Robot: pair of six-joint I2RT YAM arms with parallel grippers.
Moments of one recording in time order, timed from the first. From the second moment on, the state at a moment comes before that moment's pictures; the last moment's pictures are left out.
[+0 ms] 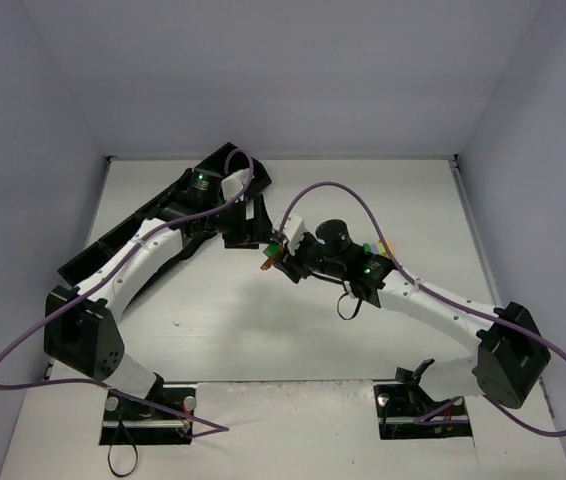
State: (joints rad) left arm -0.44 1.51 1.32 -0.57 0.61 -0.53; right arm 0.79 1.34 0.88 0.03 -0.19 -0.29
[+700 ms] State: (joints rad) left arm -0.44 1.53 1.32 -0.45 0.76 -0.57; right arm 0.79 1.27 0.88 0.03 -0.19 -0.29
